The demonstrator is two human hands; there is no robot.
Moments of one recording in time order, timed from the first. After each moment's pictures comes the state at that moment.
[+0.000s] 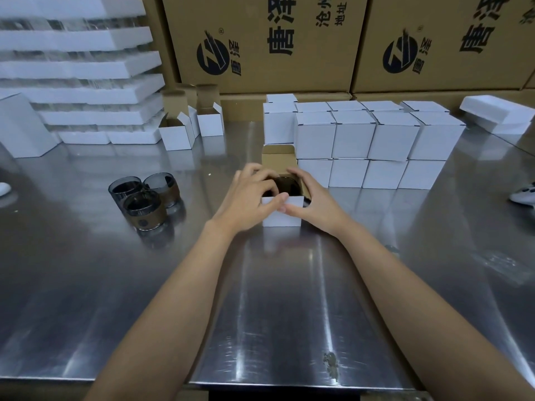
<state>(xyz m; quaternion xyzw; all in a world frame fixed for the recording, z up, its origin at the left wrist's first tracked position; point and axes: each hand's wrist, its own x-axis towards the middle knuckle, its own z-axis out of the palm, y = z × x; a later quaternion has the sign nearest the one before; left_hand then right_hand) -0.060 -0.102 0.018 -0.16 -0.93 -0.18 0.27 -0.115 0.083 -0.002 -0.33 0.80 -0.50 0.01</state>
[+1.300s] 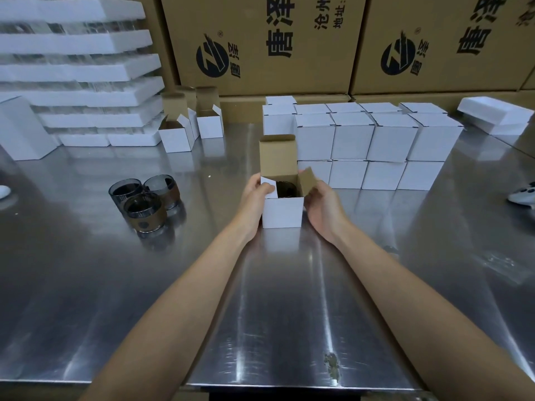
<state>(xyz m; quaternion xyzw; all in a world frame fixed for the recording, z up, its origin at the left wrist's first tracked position) -0.064 -0.070 0.011 0.09 -0.63 -0.76 0.13 -0.105 0.070 0.006 -0.14 0.52 -0.83 0.15</state>
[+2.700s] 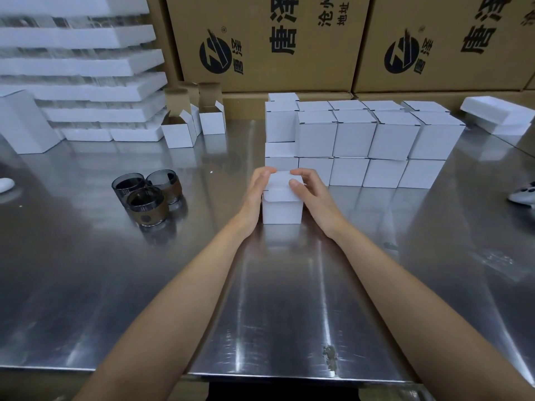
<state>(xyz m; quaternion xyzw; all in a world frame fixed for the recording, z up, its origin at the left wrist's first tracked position) -0.049 -0.071 0.009 0.00 -0.69 -0.71 0.14 -0.097 0.073 0.001 -0.24 0.68 -0.69 0.07</state>
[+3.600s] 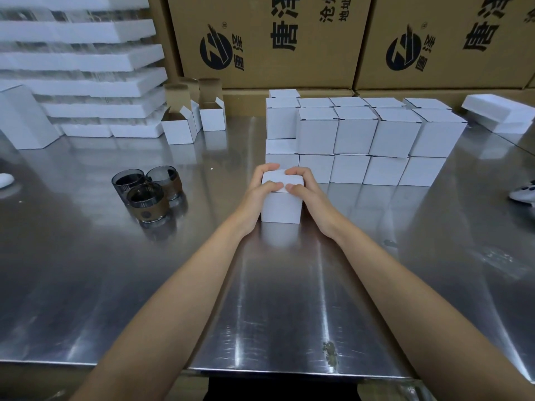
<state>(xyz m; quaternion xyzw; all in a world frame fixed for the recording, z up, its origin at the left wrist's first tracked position) -0.050 -0.074 0.011 0.00 -0.71 -0.70 0.10 -0.086 0.069 0.010 -0.26 0.69 -0.66 0.12</state>
